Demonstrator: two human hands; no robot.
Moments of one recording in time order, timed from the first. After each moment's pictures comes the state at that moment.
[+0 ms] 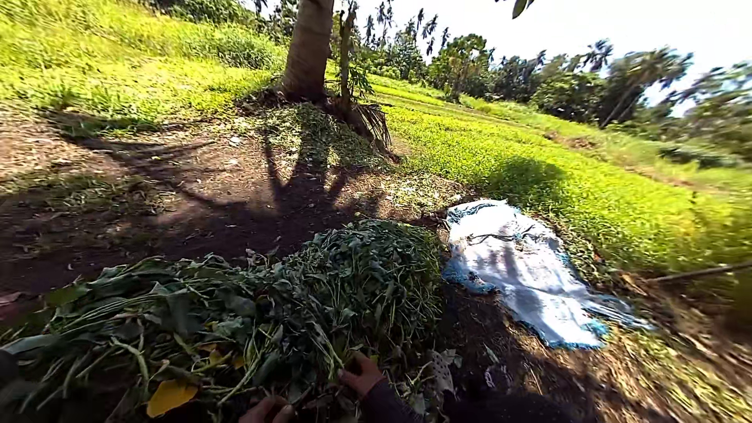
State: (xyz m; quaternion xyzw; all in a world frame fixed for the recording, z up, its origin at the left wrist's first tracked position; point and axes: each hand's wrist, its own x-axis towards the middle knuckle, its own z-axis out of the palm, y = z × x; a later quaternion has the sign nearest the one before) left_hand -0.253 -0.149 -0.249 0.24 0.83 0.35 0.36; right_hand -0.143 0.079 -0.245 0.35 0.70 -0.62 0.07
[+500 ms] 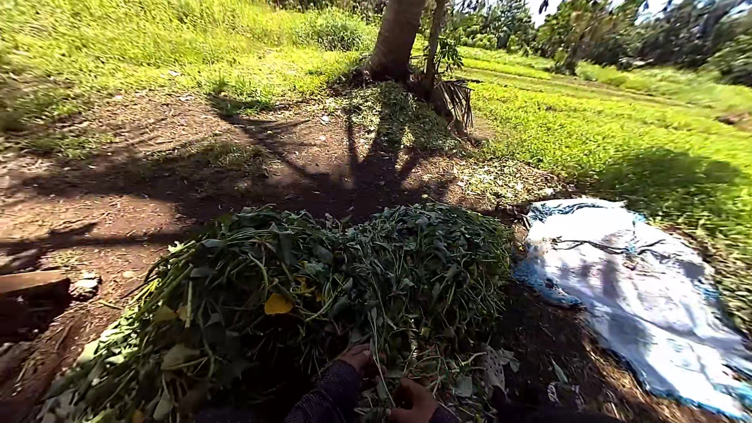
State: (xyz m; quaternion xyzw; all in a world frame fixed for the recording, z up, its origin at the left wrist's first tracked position) left_hand -0.189 -0.105 -0.250 -0.14 0.60 0.62 0.48; right_hand -0.052 0.032 -0.248 0.21 0.76 -0.58 0.22
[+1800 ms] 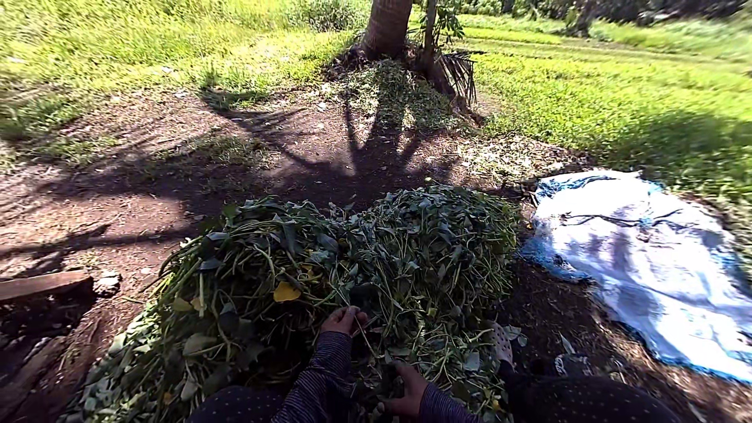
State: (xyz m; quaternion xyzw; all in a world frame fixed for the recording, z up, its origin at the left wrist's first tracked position) left_hand -0.227 -0.122 -0.247 -0.13 0.67 0.68 0.27; right_hand -0.062 0.019 -0.287 0.16 0.79 -0.52 0.28
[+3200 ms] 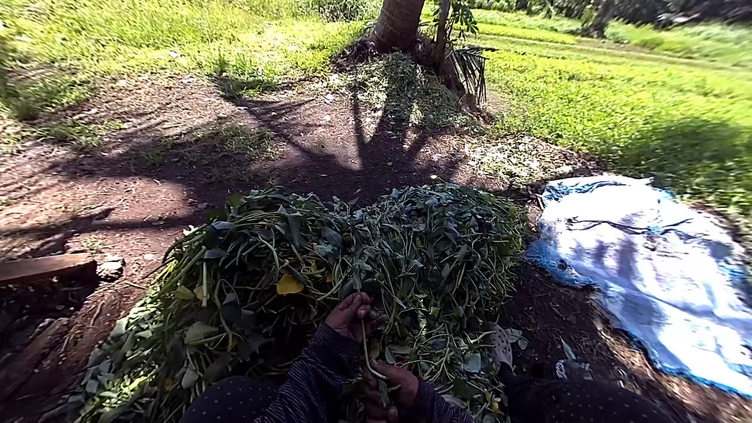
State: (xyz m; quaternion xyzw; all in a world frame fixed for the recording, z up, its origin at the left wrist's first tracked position) left_hand -0.223 -0.131 -0.226 0.01 0.27 0.88 0.40; right_hand -0.083 -0.019 -0.241 0.02 0.24 -0.91 0.33
